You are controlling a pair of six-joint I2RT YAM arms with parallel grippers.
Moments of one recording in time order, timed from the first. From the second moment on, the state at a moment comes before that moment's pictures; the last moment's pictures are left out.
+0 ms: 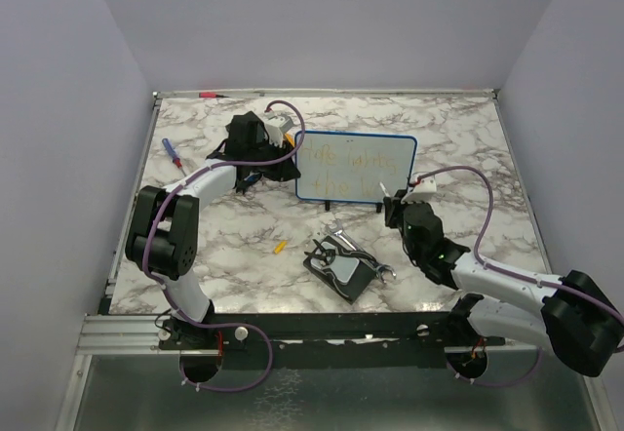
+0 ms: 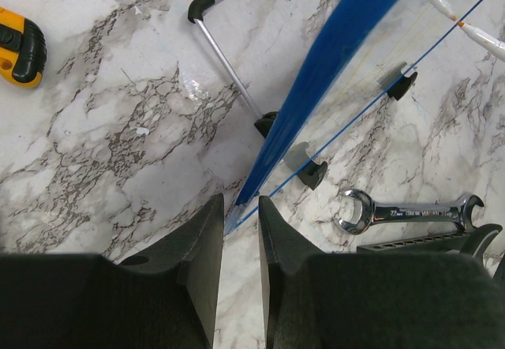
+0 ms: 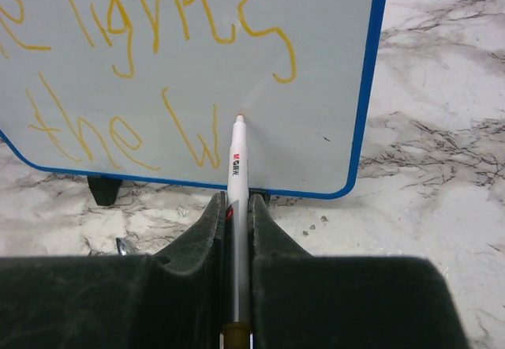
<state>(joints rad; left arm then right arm) -0.28 1.73 1.12 -0.08 0.64 -0.05 0.74 1.09 0.36 0.44 0.58 0.32</state>
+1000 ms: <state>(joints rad) -0.28 1.73 1.12 -0.08 0.64 -0.05 0.71 1.16 0.36 0.41 0.50 0.39</state>
